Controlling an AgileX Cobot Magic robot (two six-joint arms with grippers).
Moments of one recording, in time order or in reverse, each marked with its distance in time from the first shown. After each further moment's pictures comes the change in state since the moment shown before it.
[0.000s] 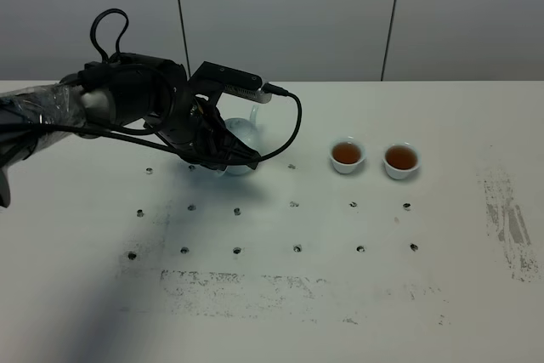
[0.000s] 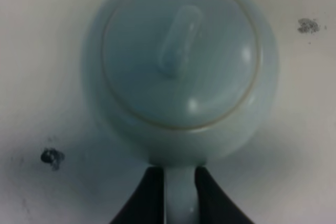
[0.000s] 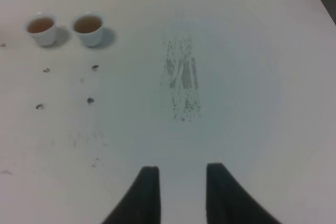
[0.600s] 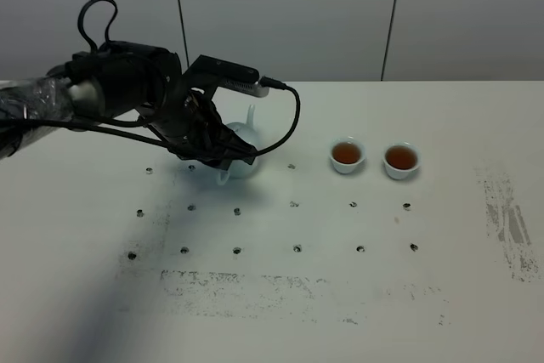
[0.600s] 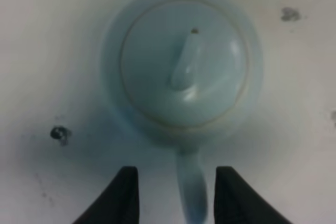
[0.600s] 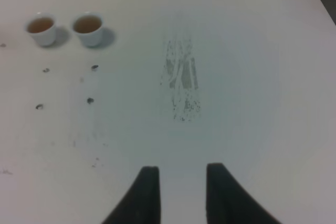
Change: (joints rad) left arm 0.000 -0.070 0.000 -0.002 0.073 0.002; right arm 0.000 0.000 0.000 0.000 0.000 0.000
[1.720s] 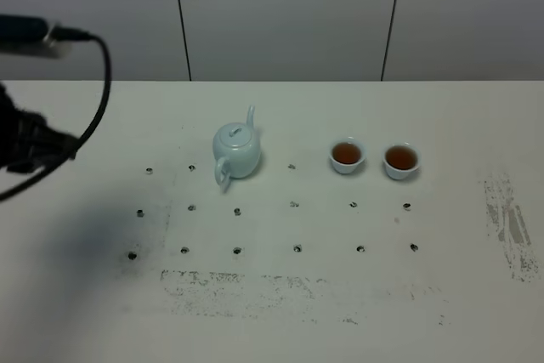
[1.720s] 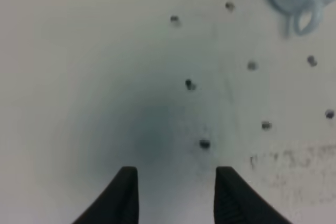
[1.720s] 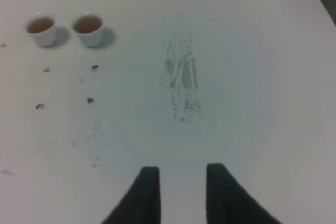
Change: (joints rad) left arm 0.286 -0.809 0.600 0.004 0.063 -0.002; right arm 0.000 0.000 0.000 0.000 0.000 0.000
